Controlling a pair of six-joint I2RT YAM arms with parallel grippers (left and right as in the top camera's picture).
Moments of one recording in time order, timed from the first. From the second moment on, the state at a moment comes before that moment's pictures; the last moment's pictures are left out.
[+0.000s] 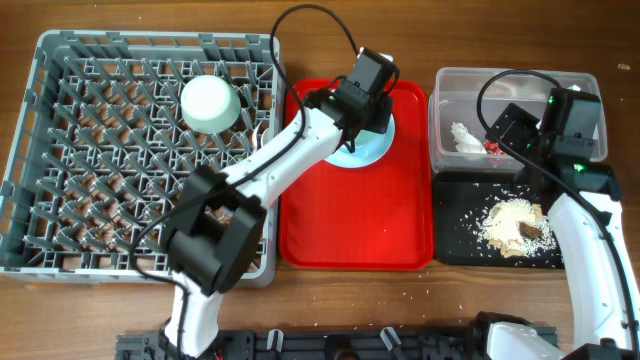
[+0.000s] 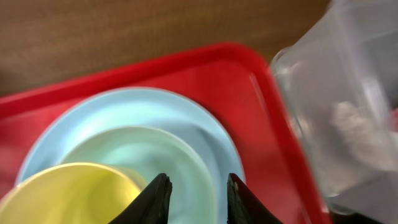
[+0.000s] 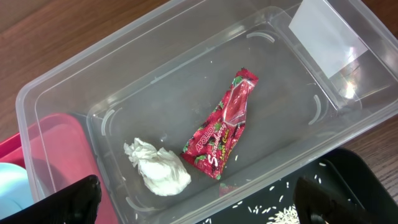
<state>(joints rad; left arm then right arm) -0.67 2.06 1.65 -0.48 -0.04 -0.33 -0.16 1.29 0.96 -0.54 0.14 0.38</state>
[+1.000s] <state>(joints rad) -0.67 2.07 1.65 -0.61 -0.09 -0.34 -0.16 1.29 0.96 -0.54 0.14 0.38</state>
